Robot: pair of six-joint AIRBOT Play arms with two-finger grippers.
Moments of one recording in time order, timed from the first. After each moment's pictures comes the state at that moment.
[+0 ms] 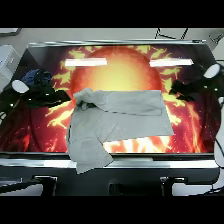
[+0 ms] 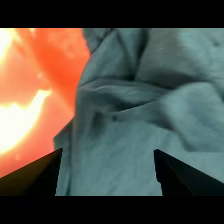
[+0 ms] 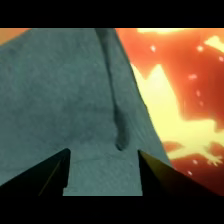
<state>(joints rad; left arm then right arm) 0.05 -1.43 1.26 1.10 -1.11 -1.52 -0.24 -1.59 1.57 -1.29 1.32 1.72</state>
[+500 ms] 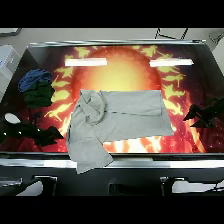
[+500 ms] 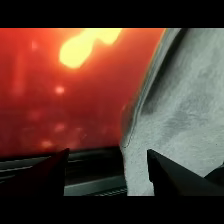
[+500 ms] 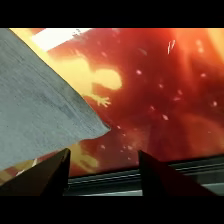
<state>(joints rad) 0.28 -1.22 0.69 1.02 -1.31 -1.39 -0.51 -1.58 1.37 -1.30 1.61 1.61</state>
